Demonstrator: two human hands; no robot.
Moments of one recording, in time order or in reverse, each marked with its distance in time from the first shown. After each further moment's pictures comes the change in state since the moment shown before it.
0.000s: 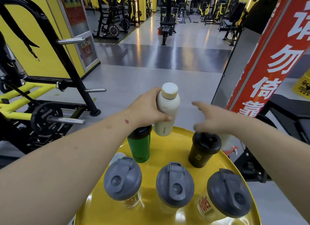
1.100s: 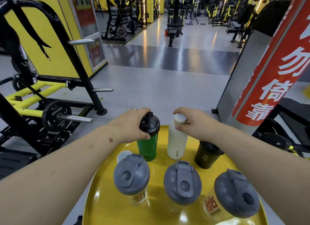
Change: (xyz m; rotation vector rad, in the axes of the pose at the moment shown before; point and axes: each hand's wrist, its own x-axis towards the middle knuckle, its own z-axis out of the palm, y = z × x) left_hand -0.060 -0.049 -0.025 0.406 -0.127 -0.114; right_hand 0.026 -0.045 0.050 0.046 0.153 -0.213
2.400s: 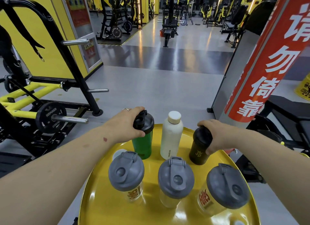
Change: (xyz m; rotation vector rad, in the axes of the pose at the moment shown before) left_hand 0.002 -0.009 0.013 -0.105 0.025 -0.018; right_hand -0.046 0.076 -0.018 -0.235 -0.319 0.247
